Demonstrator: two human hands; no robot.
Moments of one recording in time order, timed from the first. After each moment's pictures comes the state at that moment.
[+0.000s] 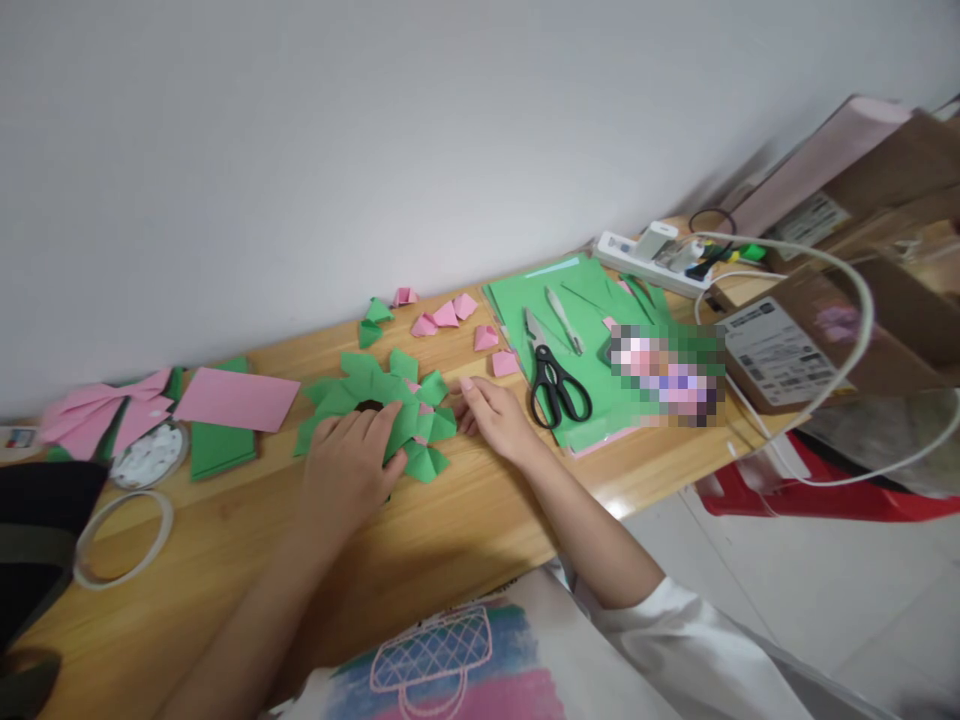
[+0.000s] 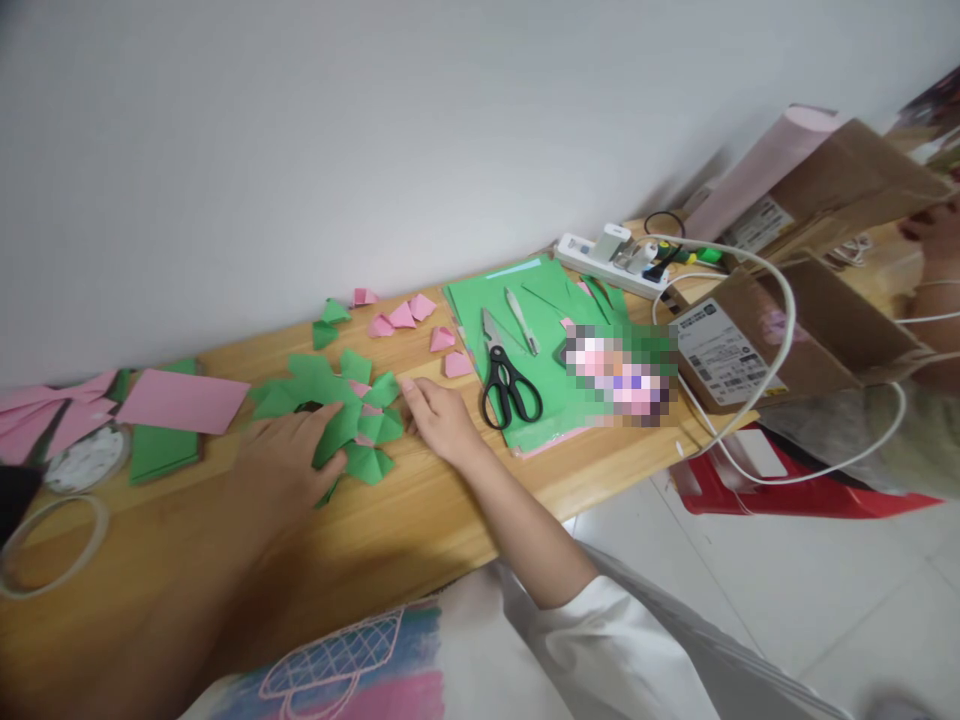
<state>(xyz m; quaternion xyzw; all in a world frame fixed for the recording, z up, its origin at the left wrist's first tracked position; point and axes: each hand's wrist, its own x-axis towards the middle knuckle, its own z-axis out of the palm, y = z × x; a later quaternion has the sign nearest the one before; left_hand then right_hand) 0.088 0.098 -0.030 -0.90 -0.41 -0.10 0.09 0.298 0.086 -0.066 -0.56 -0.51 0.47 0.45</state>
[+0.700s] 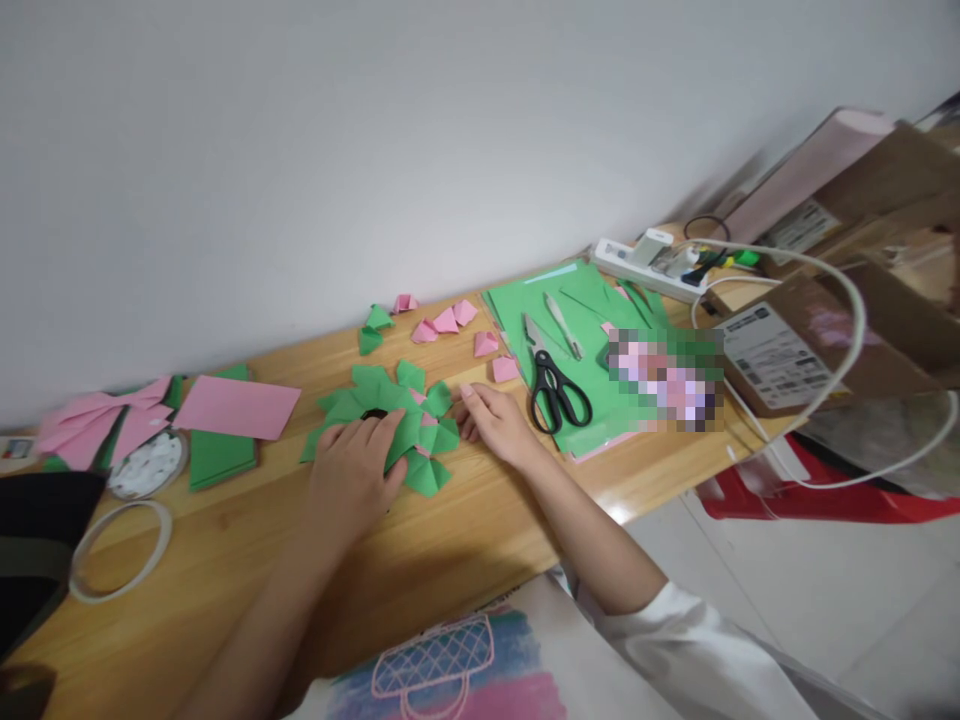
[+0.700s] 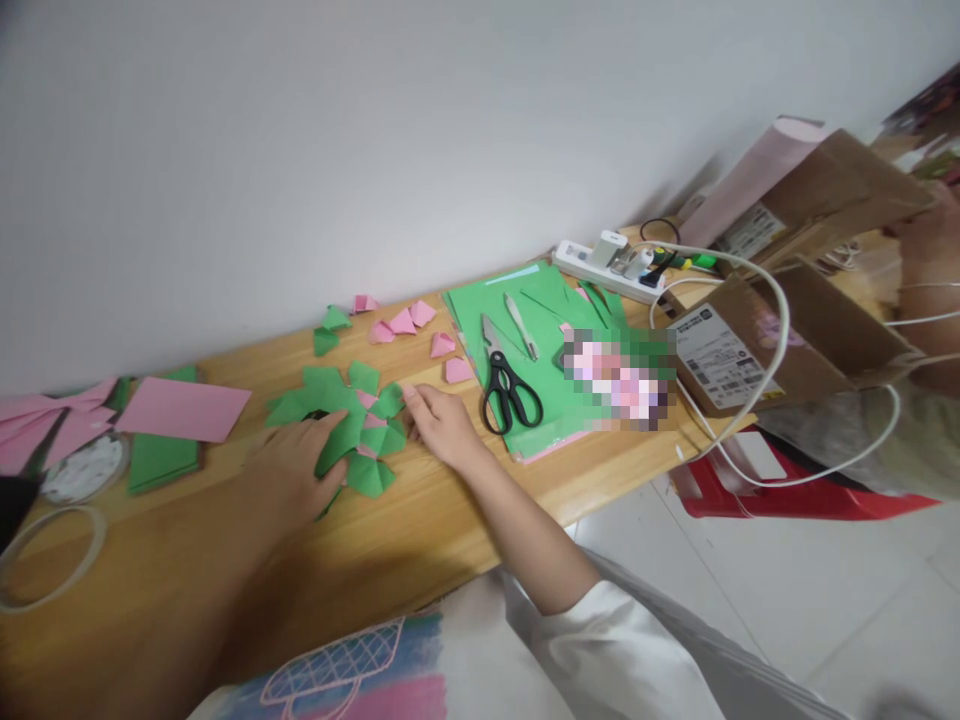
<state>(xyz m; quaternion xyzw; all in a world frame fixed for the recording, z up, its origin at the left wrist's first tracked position) 0.087 0.098 -0.034 -0.90 -0.43 -0.08 0.04 0.298 0.089 -0.070 -0.56 -0.49 0.49 0.45</state>
